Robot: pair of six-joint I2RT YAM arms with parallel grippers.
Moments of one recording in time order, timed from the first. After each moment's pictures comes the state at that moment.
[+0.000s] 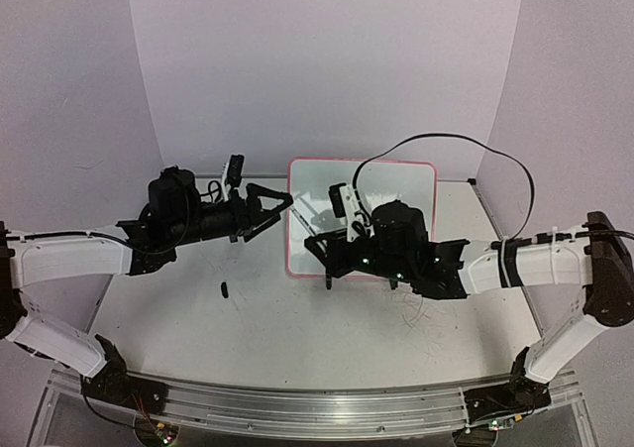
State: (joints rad) left arm -0.76 1.30 0.80 0.41 0.40 -0.93; right arm 1.04 1.57 0.96 0.32 0.05 0.45
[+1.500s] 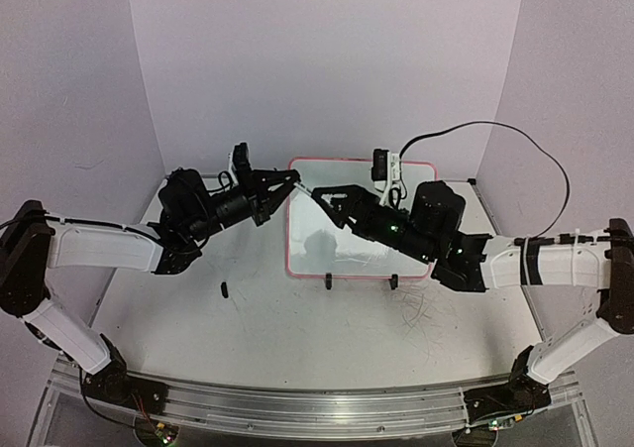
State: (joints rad) left arm -0.78 1.51 0.83 0.93 0.33 -1.30; right arm 0.95 1.46 0.90 0.61 -0.05 0.80
